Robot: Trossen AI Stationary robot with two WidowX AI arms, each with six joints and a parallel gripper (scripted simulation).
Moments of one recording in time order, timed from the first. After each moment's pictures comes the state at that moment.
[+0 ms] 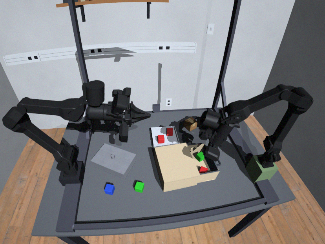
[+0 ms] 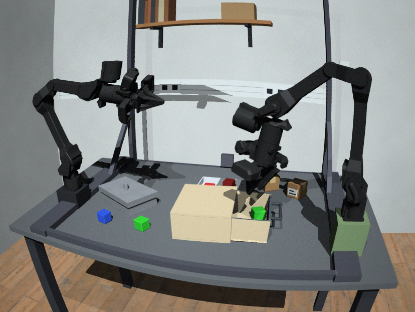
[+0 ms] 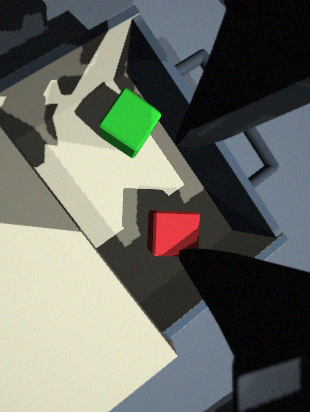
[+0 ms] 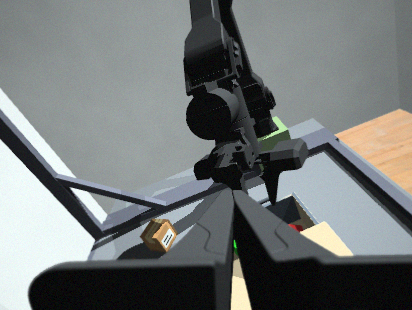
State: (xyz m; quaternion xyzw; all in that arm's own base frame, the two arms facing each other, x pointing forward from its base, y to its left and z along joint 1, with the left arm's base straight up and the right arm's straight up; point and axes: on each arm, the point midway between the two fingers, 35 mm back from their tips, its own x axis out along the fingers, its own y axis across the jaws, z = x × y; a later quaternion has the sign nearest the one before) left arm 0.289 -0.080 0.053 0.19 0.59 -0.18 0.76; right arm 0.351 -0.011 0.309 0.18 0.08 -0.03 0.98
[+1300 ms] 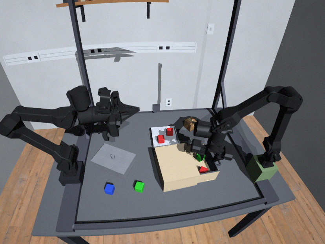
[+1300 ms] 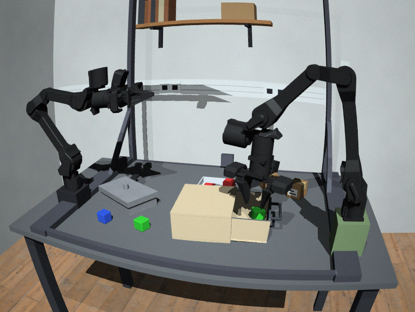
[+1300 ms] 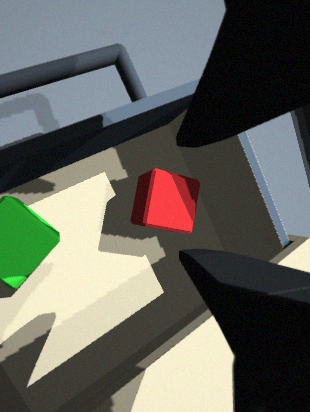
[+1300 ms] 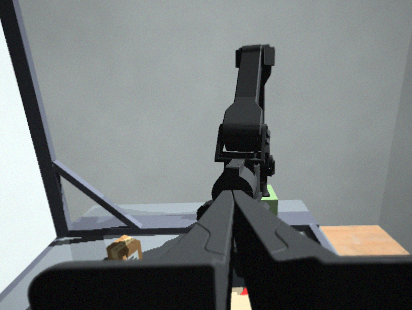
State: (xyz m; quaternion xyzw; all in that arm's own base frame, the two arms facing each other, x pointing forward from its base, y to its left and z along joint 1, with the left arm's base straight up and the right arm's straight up) left arm 0.288 -0.067 0.018 0.61 0.38 -0.56 0.41; right arm 0.315 0.000 0.324 0.00 -0.03 0.00 1.00
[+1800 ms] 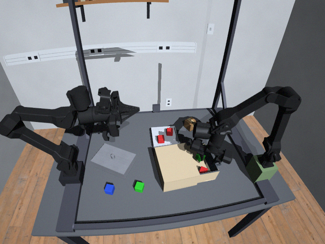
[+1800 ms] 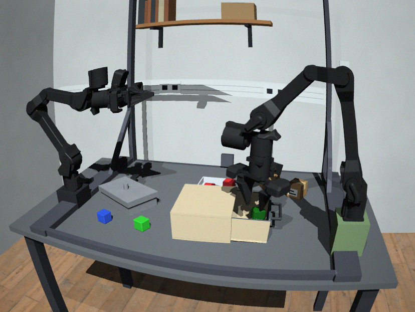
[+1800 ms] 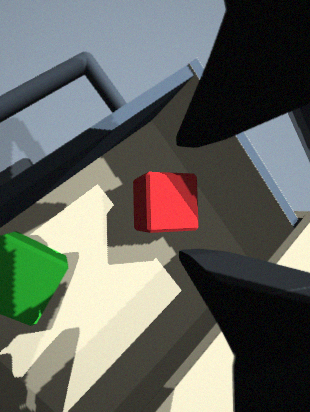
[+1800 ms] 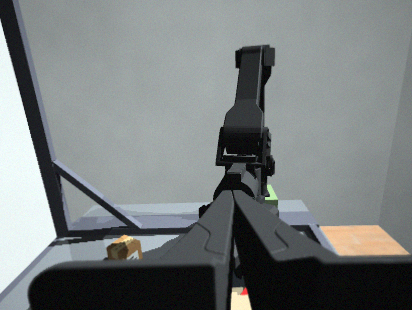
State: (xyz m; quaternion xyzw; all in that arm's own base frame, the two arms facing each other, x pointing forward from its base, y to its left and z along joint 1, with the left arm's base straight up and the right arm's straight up) left arm 0.288 -0.064 0.014 0.64 0.33 -0.60 0.34; right arm 0.315 0.000 0.324 0.00 -0.03 0.00 1.00
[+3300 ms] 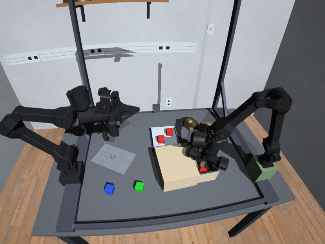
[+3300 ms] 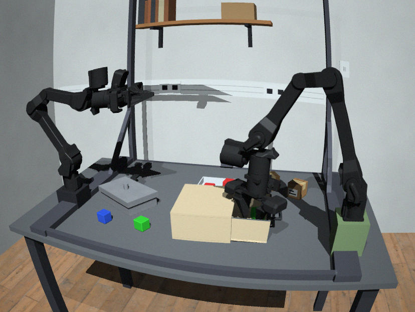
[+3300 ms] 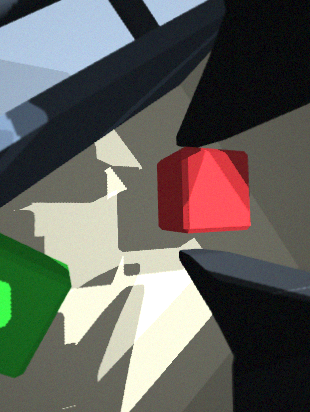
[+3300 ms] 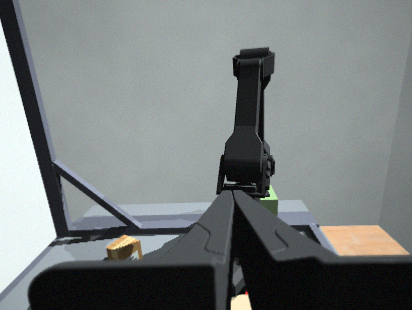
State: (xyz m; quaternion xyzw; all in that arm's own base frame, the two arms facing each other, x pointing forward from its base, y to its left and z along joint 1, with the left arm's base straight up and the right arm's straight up) left arm 0.293 -0.065 -0.034 0.64 0.32 -0.60 0.34; right arm 0.315 0.000 0.324 0.00 -0.03 0.00 1.00
